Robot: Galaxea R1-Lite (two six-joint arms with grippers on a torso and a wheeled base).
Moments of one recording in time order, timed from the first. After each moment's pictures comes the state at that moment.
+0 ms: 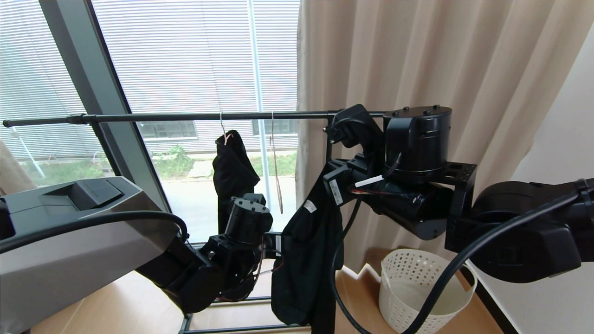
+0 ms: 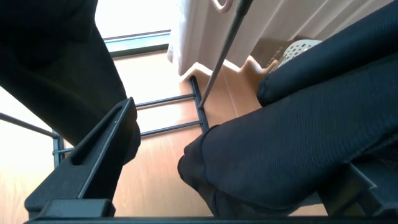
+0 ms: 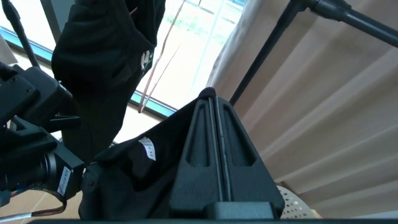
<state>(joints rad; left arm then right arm) -0.60 2.16 -0.87 -0.72 0.30 -0.30 0.77 1.86 -1.16 -0.44 -0.43 -0.13</state>
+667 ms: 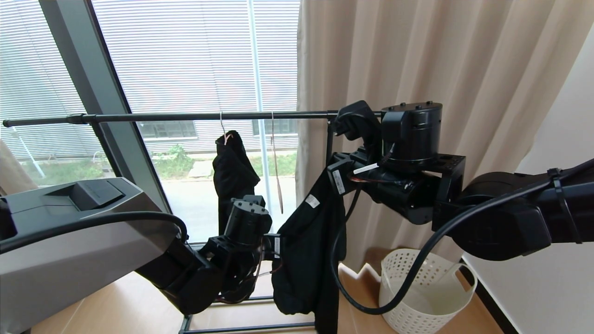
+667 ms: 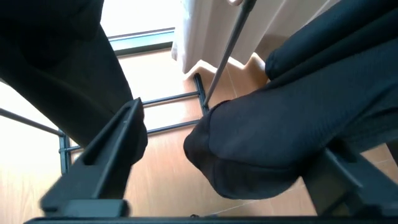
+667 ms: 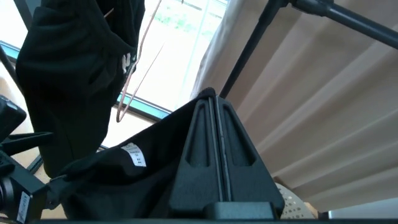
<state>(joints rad) -0.60 2.16 -0.85 -0.72 0.30 -0.29 0.72 1.91 -1.22 -0.43 -0.43 -0.13</state>
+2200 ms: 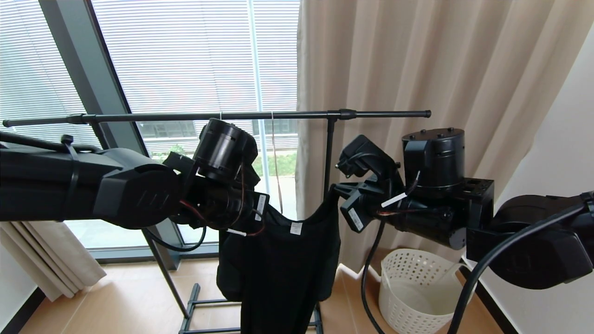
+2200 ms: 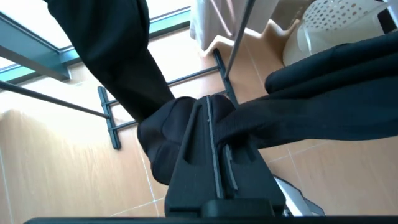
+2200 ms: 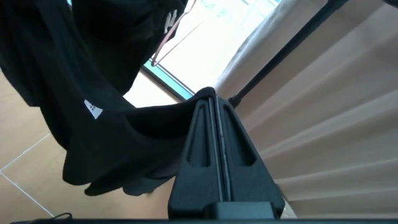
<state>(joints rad) -0.58 1.86 -1.27 0.15 0.23 -0.16 0.68 1.82 -1.02 -0.44 -0.15 -0.28</state>
